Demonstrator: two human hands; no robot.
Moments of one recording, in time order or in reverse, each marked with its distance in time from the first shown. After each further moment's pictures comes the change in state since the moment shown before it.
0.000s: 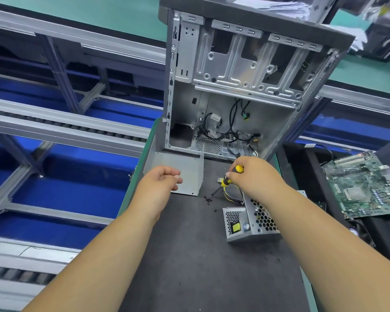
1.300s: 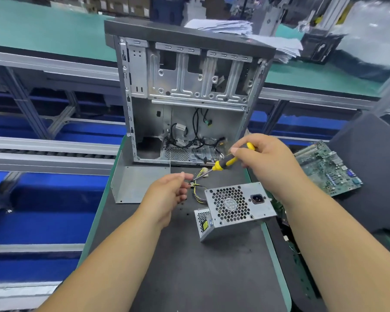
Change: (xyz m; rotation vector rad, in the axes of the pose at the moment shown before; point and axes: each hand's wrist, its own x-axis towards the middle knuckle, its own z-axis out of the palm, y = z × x) left_hand -0.021 0.019 0.076 -0.269 -0.289 -0.039; right_hand -0.081 0.028 -0.086 0.644 0.326 -0.084
